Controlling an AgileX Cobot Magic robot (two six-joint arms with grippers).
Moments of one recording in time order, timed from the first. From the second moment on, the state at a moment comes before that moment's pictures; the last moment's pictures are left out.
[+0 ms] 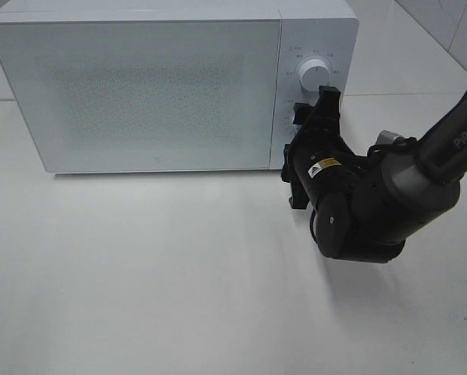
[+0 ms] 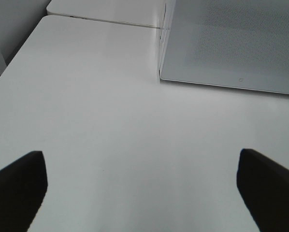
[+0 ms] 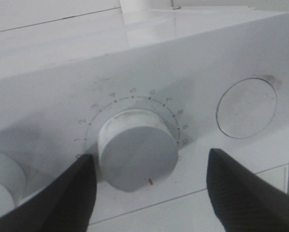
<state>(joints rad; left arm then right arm) 0.09 0.00 -0.52 -0.10 1.07 0.01 0.64 2.13 -0.80 0.60 -1.20 1.52</state>
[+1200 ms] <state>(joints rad) 0.09 0.00 -0.52 -0.10 1.07 0.01 0.64 1.62 -0.41 0.48 -0.98 0.92</state>
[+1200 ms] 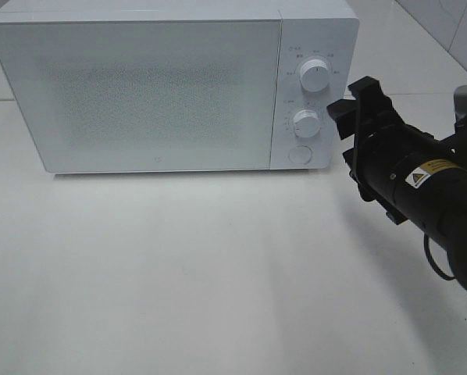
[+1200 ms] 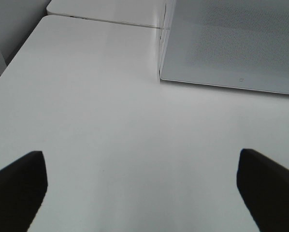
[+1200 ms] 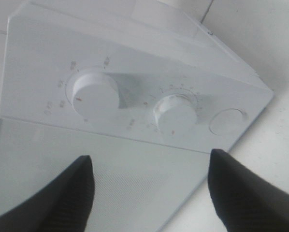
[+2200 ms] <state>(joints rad) 0.09 0.00 -0.52 -0.10 1.07 0.01 0.64 1.15 -0.53 0.19 0.16 -0.05</state>
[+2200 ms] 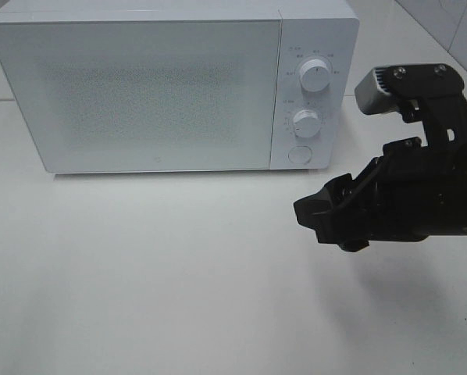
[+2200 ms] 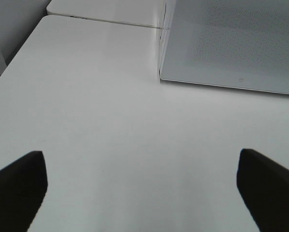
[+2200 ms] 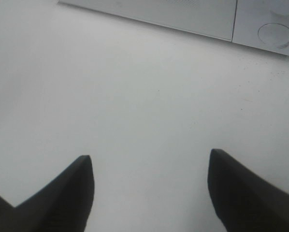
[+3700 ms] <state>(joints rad) 0.09 0.00 -0.52 -0.10 1.07 0.01 0.31 0.28 -0.52 -0.09 0.93 0.04</state>
